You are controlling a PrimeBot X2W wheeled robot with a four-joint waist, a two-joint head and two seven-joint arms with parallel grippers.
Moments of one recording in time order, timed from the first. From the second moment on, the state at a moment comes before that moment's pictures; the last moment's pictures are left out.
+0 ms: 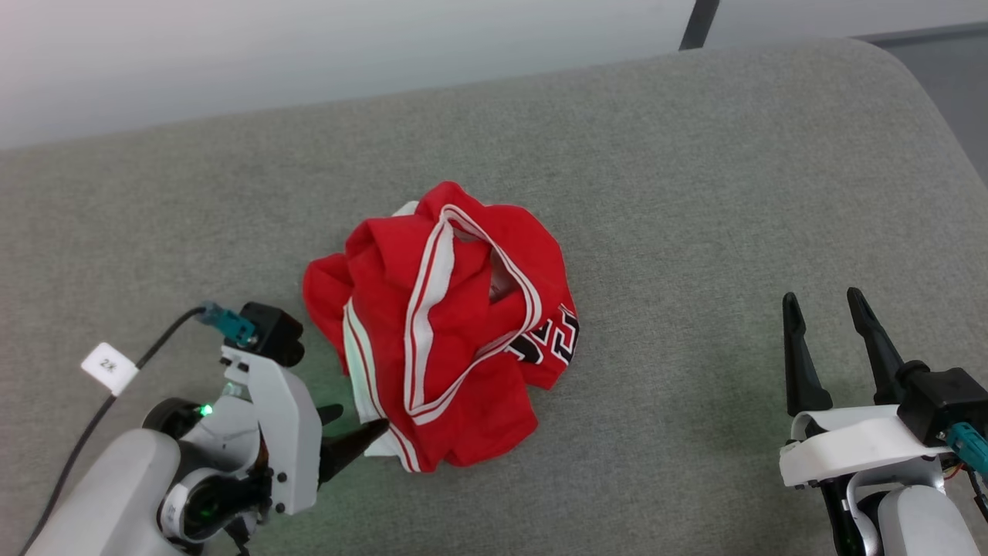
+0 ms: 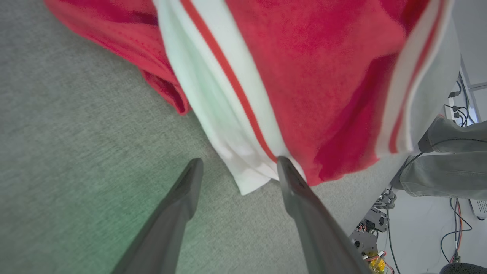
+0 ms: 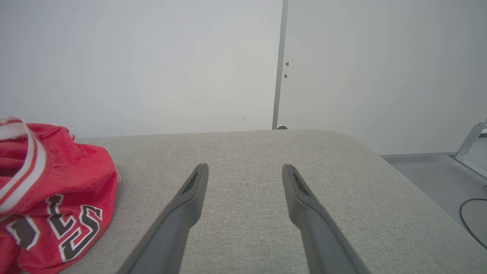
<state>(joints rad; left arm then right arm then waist) -0.38 0.56 -0.41 0.11 -0.92 -0.13 0.77 -0.22 -0.05 -0.04 0.21 0.10 0.13 -0.26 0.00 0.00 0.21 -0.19</state>
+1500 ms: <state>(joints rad) -0.41 0.68 -0.42 0.26 -1.01 -0.08 0.70 -0.19 -0.05 -0.06 0.23 0.09 0.13 -0.26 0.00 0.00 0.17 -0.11</state>
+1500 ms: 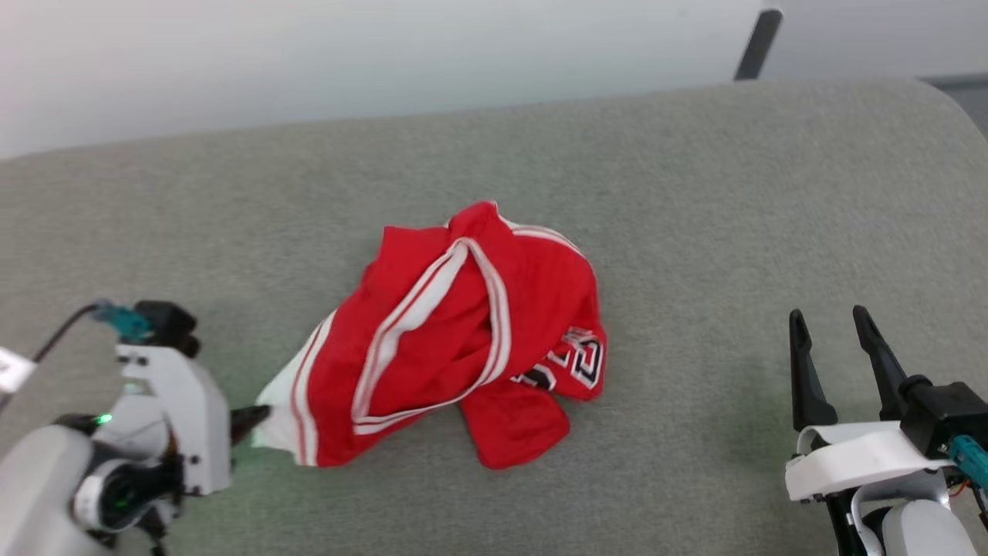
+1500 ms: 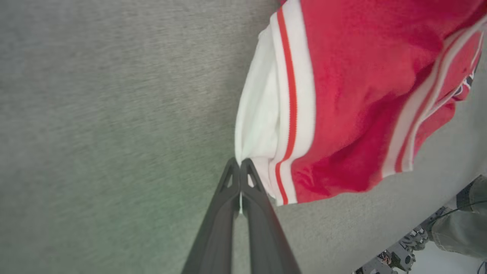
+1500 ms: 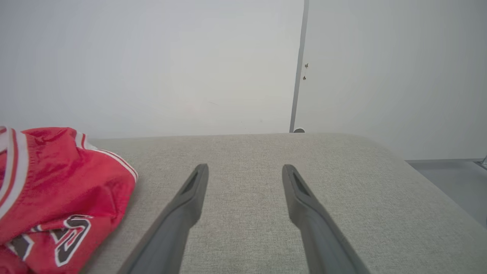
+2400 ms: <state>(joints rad) -0.25 0.77 -0.33 0.42 -1.01 -0.02 0.55 -0.15 -0.05 -0.02 0.27 0.08 0.13 -0.26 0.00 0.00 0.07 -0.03</state>
